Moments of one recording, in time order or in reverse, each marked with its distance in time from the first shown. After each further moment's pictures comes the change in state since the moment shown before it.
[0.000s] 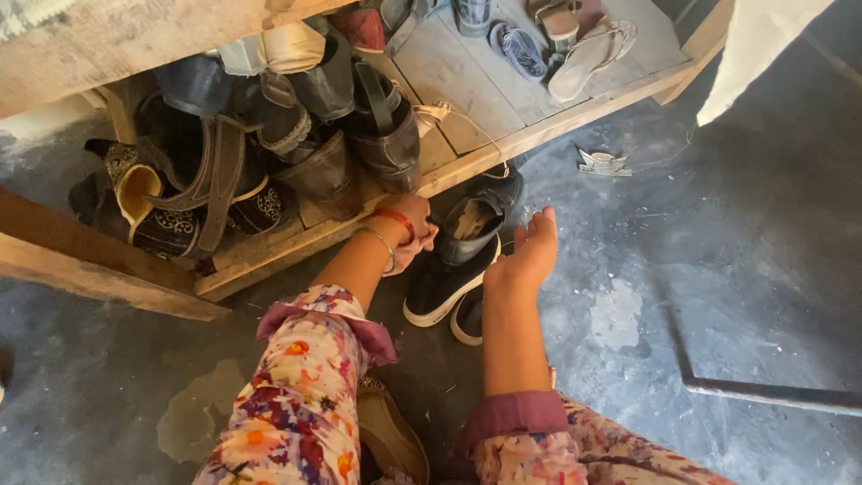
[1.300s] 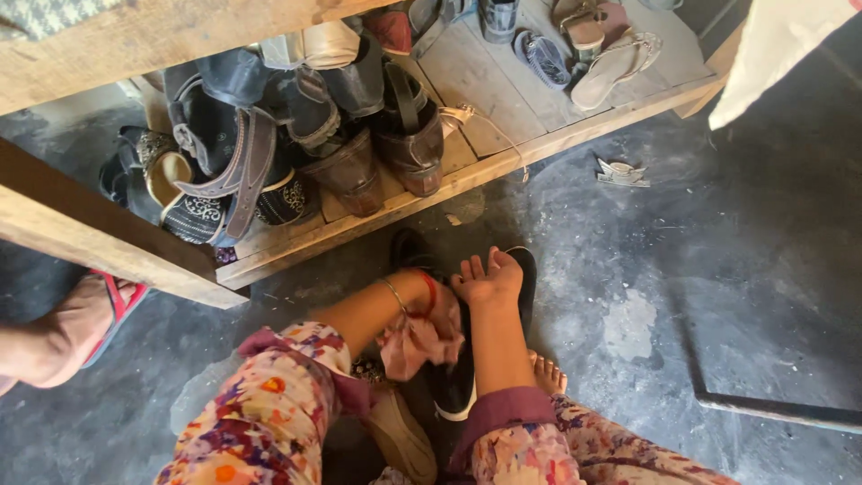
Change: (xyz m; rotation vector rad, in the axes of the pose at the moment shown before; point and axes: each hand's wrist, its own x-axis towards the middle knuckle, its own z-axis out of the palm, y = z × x) left_hand -0.087 0.021 0.053 -0.224 -1.033 0.451; right_hand 0.036 0.096 -0.033 0.127 -0.005 0.646
